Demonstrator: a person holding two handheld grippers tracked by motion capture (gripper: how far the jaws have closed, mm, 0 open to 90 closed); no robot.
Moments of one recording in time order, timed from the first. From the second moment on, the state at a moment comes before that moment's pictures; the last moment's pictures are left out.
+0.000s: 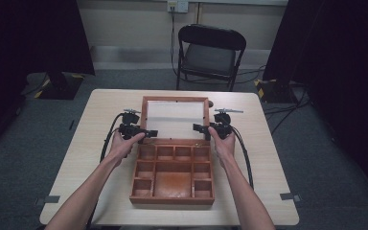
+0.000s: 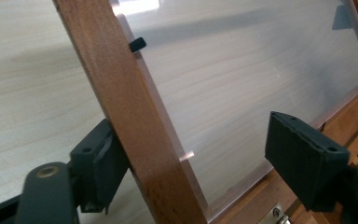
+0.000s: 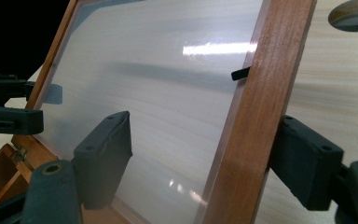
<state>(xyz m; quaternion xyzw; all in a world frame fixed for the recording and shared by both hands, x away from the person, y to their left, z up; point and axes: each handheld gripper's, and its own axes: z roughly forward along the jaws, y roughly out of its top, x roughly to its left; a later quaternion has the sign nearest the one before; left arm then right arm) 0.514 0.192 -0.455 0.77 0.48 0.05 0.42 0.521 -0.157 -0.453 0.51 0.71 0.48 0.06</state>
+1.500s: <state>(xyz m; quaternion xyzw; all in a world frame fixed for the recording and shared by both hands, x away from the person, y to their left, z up) 0.489 0.202 -0.409 0.76 0.43 0.09 0.47 0.489 -0.164 -0.401 0.46 0.72 0.51 0.10</state>
